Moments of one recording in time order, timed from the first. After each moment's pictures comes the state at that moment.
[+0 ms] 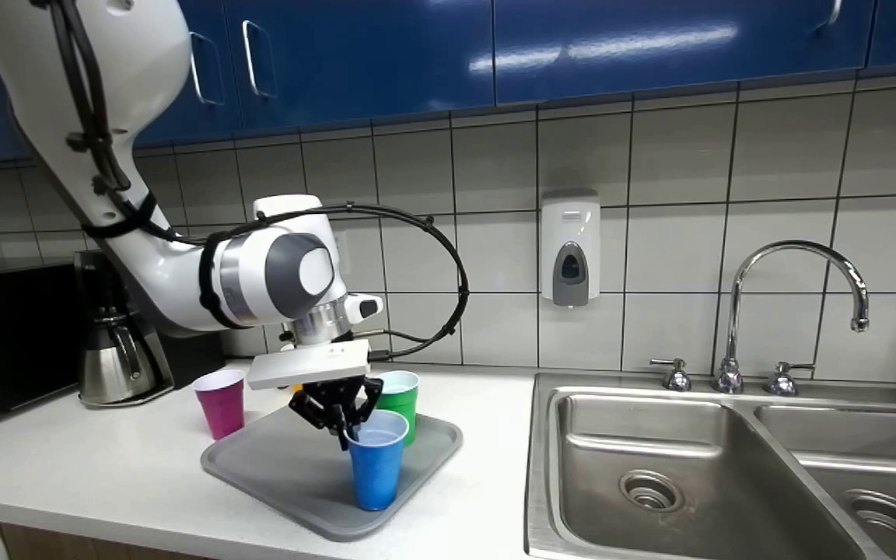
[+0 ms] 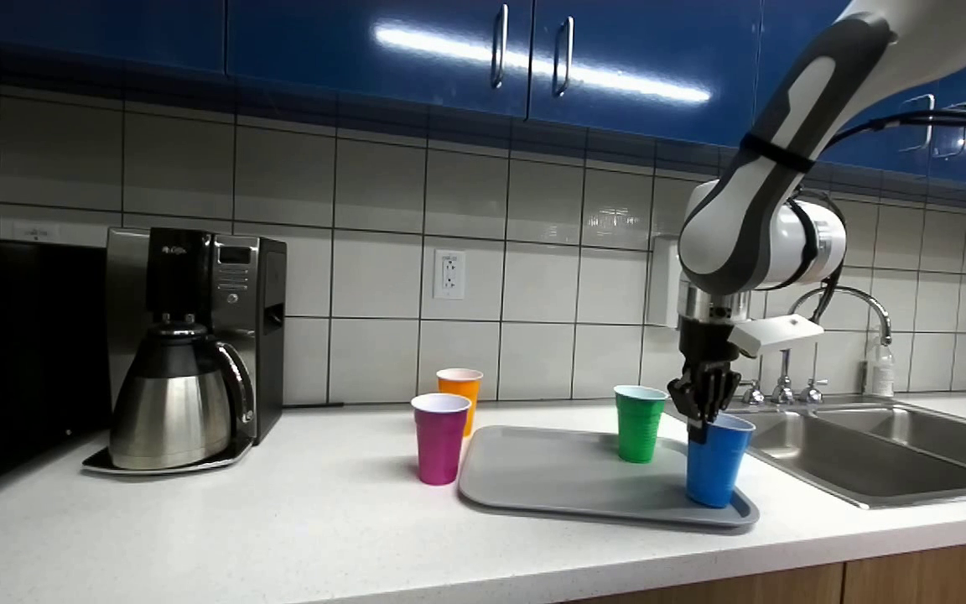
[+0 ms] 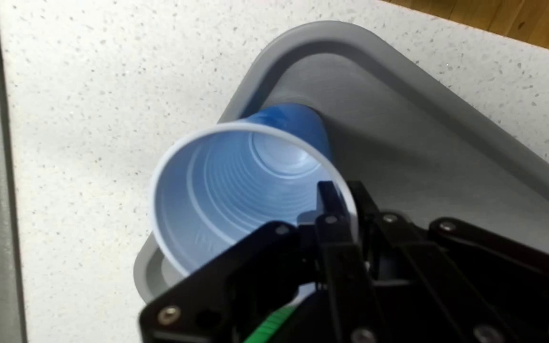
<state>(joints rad) -0.01 -0.09 -0.03 -2.66 -0.18 2.68 -0.20</state>
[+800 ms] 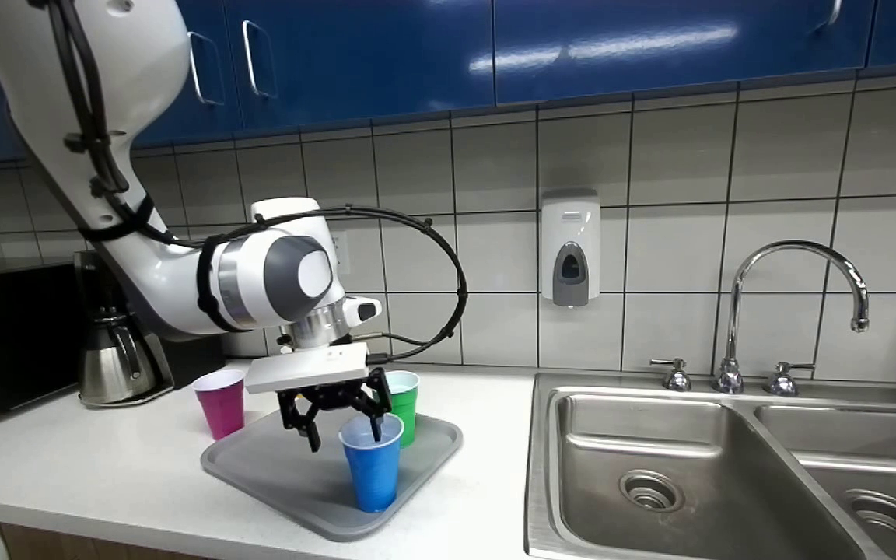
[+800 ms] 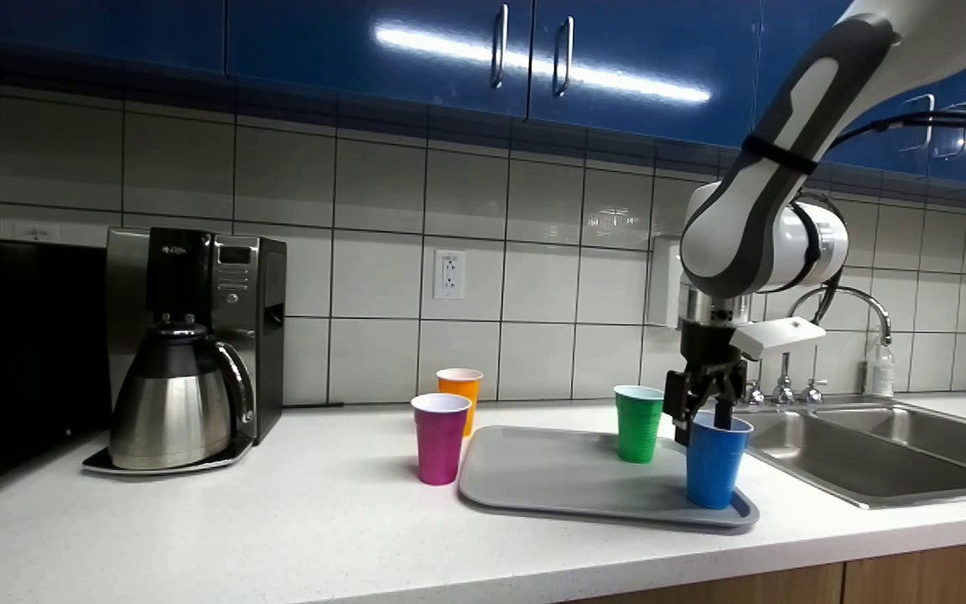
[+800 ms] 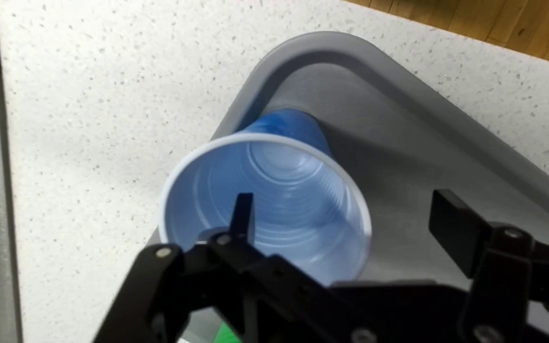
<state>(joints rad) -0.01 -0.09 -0.03 -2.67 -0.19 2.68 -0.20</state>
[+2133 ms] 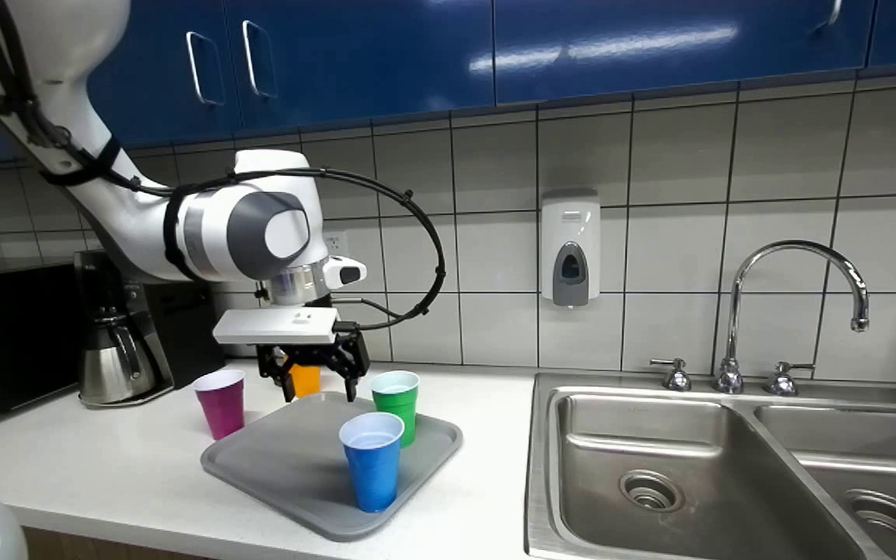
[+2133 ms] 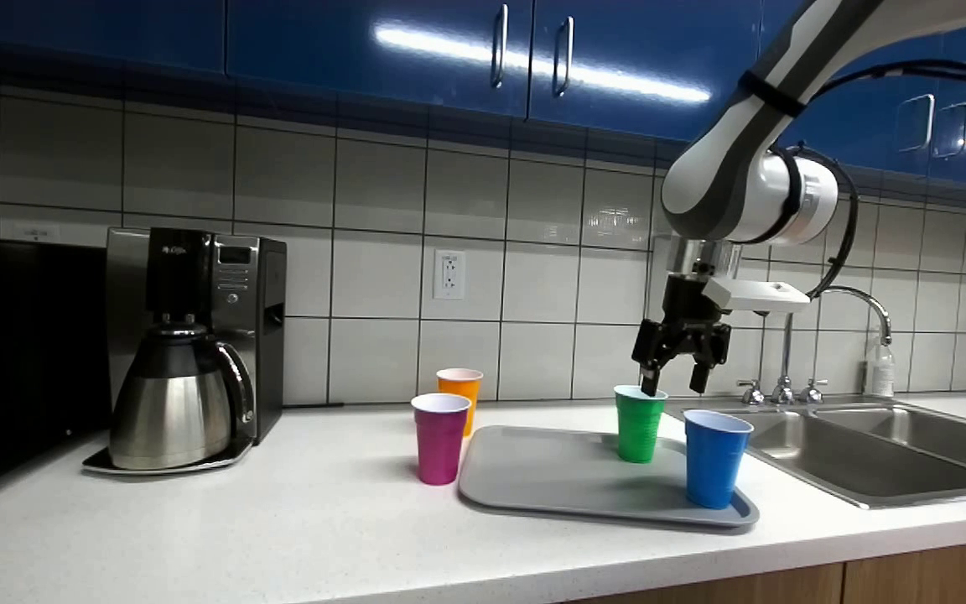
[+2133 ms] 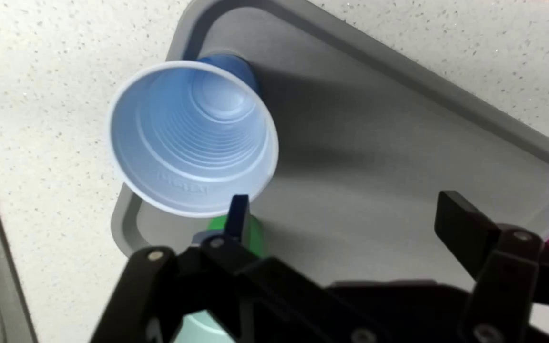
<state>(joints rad) 0.06 -0.22 -0.03 -2.64 0.03 2.60 -0.19</state>
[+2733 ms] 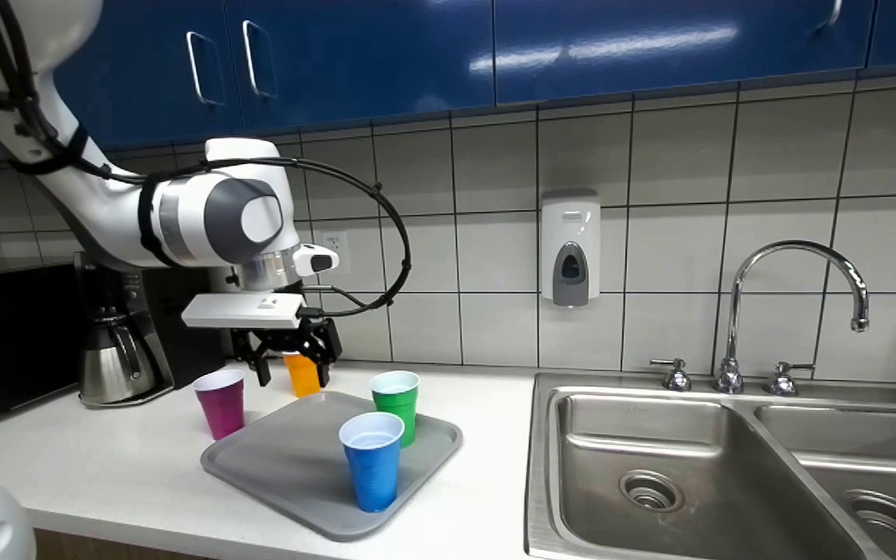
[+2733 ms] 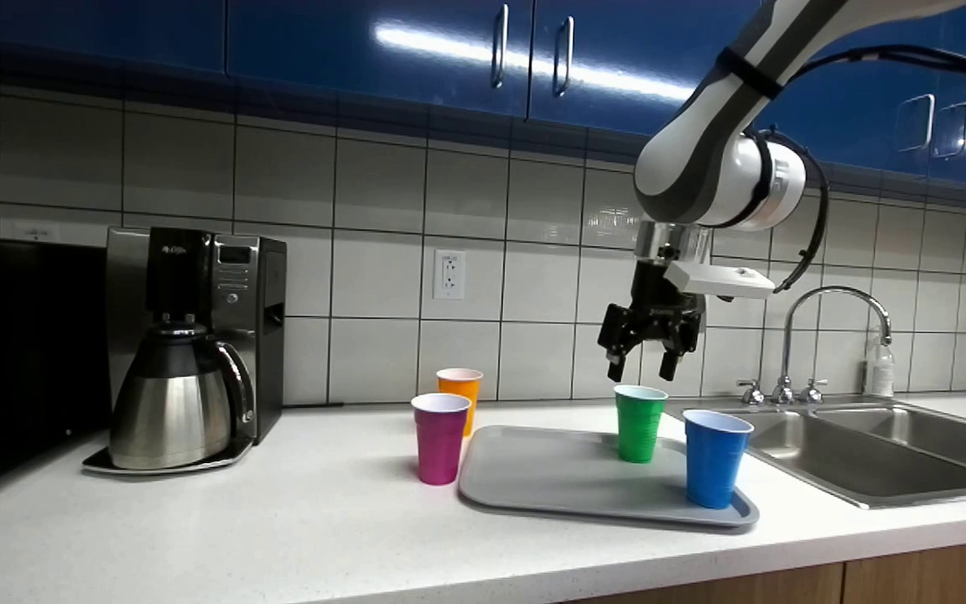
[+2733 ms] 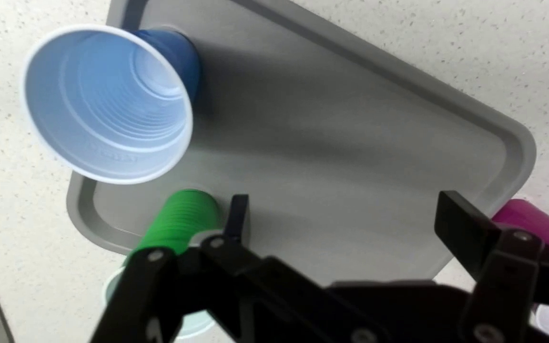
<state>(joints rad) 0.10 -0.22 0.04 -2.60 0.04 2.57 -0.07</state>
